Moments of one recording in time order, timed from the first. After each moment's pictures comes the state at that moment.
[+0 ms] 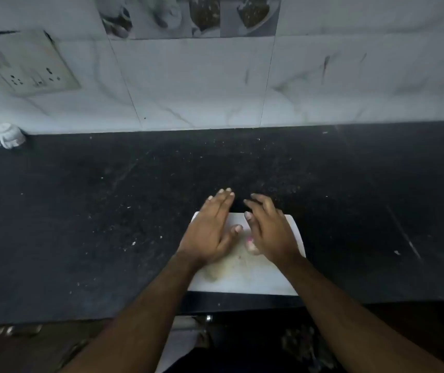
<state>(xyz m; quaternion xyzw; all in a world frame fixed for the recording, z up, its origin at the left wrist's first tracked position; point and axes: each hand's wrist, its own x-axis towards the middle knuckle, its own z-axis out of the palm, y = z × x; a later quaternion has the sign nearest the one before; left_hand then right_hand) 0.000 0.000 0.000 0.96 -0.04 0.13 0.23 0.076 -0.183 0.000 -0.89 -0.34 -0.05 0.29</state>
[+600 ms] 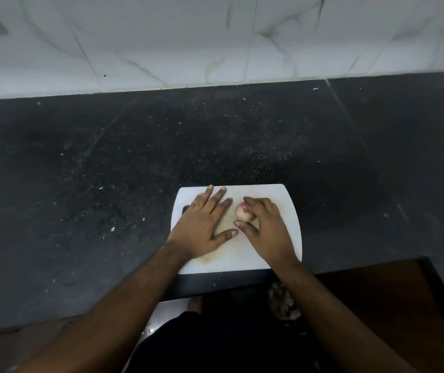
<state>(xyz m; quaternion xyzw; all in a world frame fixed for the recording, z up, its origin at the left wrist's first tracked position) -0.003 0.008 -0.057 0.98 -0.10 -0.02 0.17 0.042 -0.197 -0.046 -0.91 -0.20 0.04 0.35</state>
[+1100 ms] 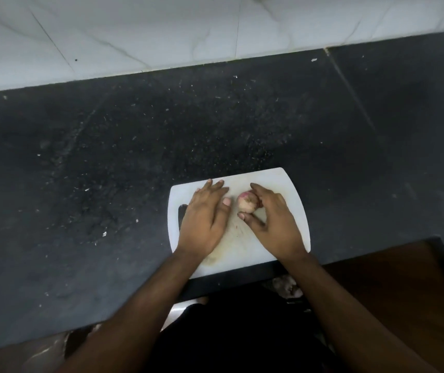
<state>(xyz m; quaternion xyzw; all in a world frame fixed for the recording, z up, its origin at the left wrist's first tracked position) 0.002 -0.014 -0.052 0.91 0.04 0.04 0.41 0.044 -0.200 -0.045 -0.91 -0.18 0.05 0.37</state>
